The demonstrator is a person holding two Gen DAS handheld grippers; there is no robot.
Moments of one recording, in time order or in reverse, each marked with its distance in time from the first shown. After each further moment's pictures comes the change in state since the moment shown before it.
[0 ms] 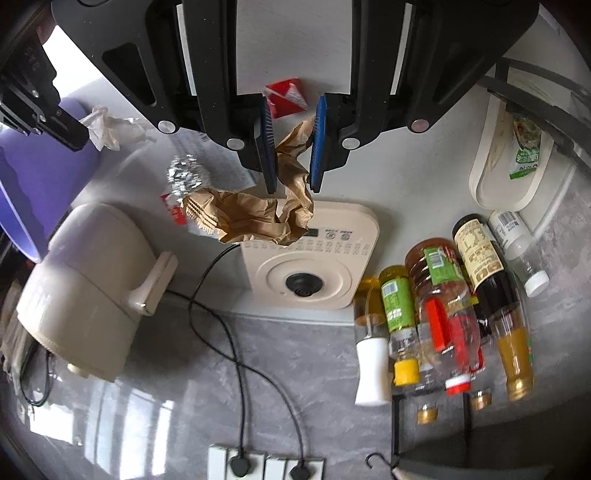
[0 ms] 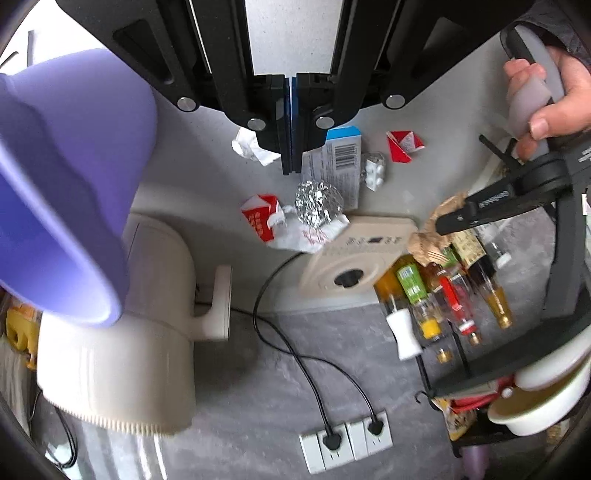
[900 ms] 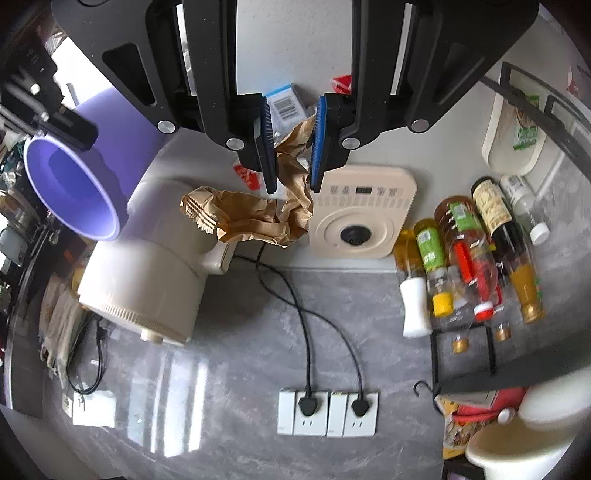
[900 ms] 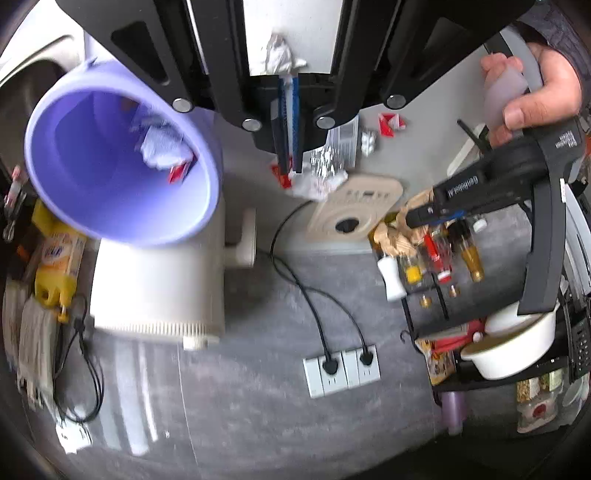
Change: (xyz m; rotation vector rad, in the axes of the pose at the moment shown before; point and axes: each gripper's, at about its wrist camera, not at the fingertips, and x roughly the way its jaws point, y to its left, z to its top) left arm -0.062 -0.059 0.012 0.054 -0.124 -0.076; right arm -0.085 -0.022 0.013 -0.021 -0.099 -0.001
